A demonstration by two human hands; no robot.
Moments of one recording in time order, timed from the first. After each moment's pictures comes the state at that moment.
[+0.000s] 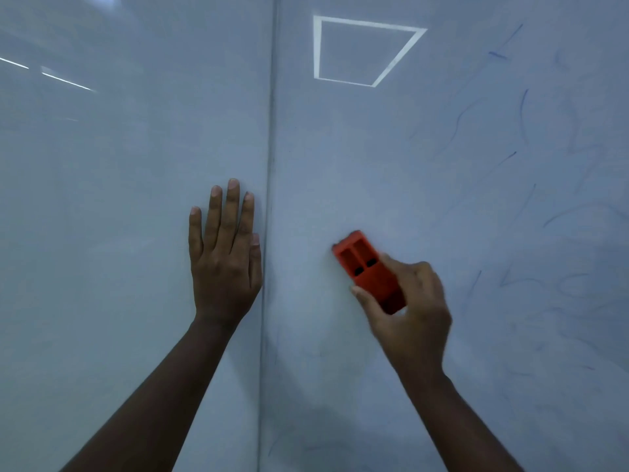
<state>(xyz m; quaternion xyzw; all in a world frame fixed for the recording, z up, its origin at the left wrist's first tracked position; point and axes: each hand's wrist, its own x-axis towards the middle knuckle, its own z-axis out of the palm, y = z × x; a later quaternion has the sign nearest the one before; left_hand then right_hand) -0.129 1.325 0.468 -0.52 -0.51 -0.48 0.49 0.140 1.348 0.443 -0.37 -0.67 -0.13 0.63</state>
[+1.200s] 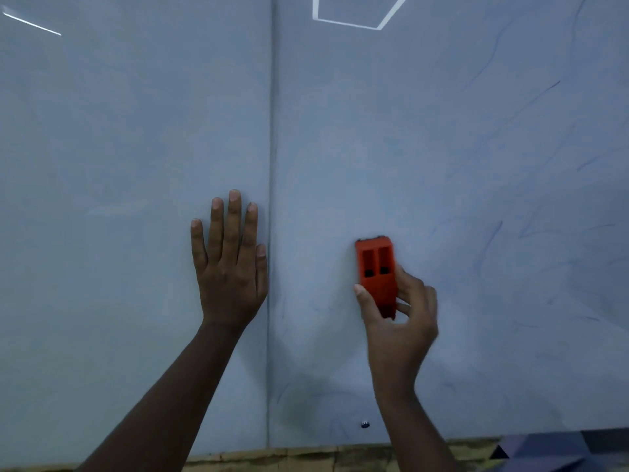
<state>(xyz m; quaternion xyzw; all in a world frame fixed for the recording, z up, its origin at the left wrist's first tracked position) -0.129 1.323 0.381 -0.52 -0.54 -0.47 0.47 0.105 1.323 0.360 -0.41 -0.55 0.09 0.72</state>
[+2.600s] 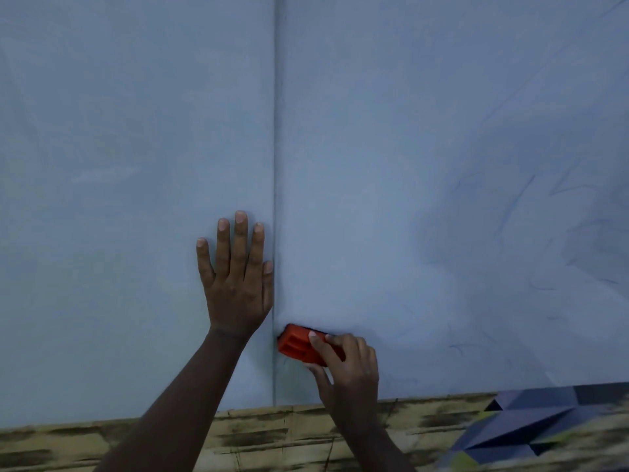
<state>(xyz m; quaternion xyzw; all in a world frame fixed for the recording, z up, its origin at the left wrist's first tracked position) -0.133 1.321 0.292 -0.54 -0.55 -0.44 0.46 0.083 1.303 0.186 -0.40 -0.79 -0.09 0.45</state>
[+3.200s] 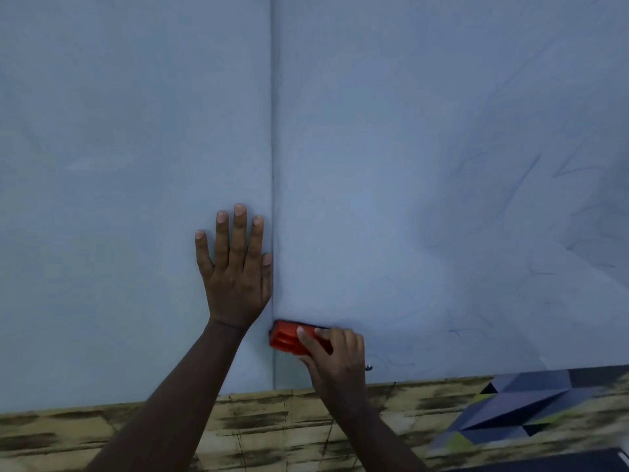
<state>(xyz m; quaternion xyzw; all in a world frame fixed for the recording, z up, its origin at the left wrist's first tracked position) -0.135 1.321 0.277 -0.54 -0.55 -0.43 0.47 0.073 1.311 0.153 -0.38 -0.81 -0.16 0.41</state>
